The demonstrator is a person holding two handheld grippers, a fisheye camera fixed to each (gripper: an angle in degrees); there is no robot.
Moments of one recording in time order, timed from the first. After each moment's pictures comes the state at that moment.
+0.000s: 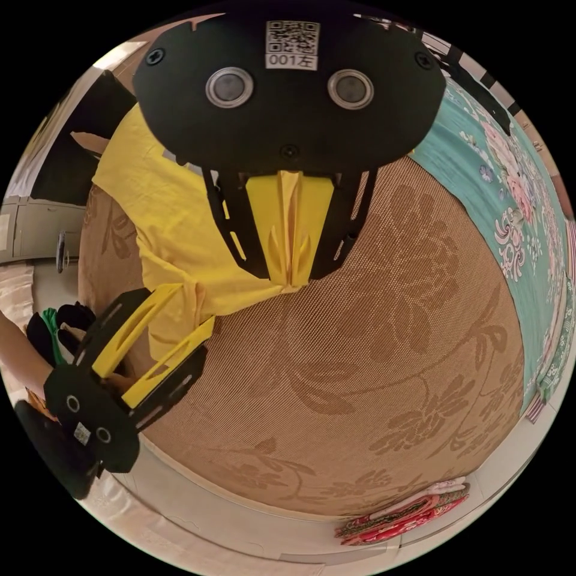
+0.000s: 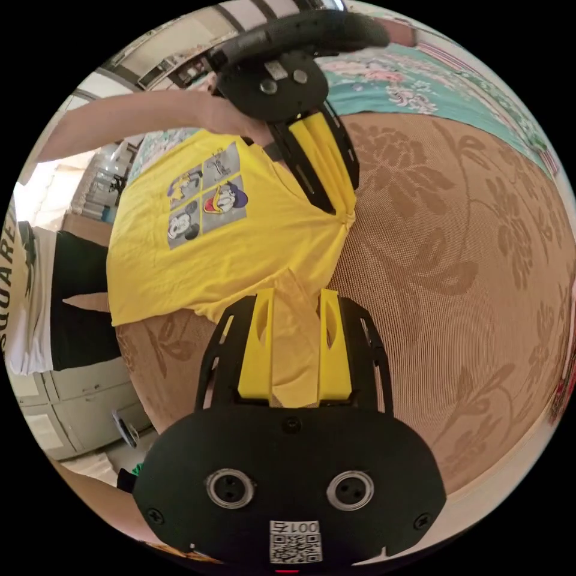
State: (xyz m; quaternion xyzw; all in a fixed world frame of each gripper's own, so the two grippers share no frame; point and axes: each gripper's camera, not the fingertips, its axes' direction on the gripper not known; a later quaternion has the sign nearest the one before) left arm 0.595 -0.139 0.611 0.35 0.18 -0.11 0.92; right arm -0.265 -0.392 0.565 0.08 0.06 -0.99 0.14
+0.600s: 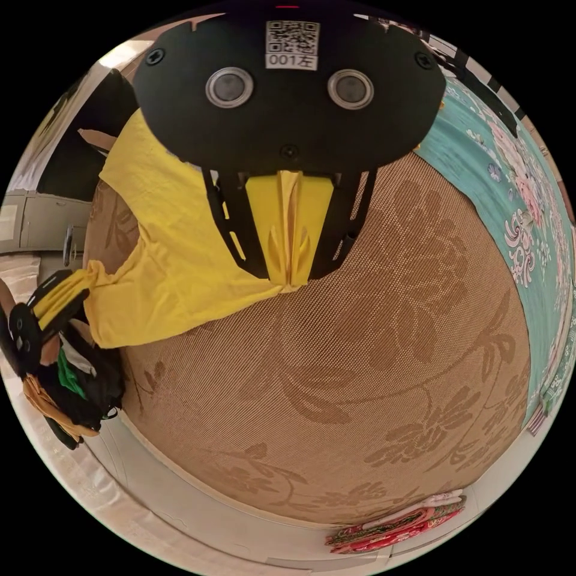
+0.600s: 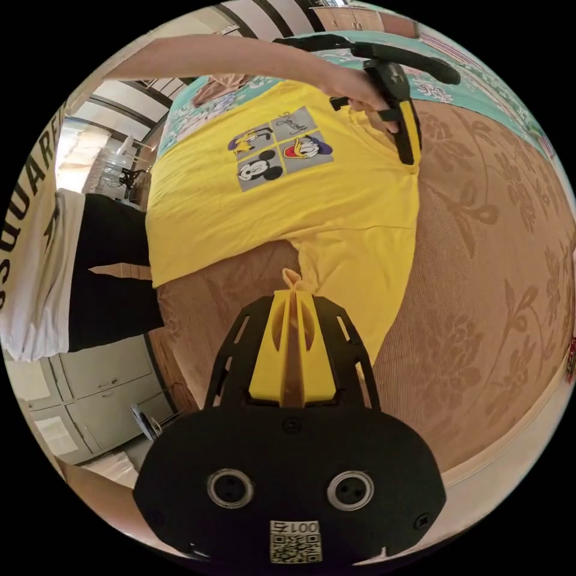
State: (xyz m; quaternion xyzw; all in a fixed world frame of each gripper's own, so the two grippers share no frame) left arm 0.618 -0.165 0.579 0.34 0.20 -0.11 0.91; right arm -0.110 -0.426 0.589 0.06 0.07 -0.98 0.16
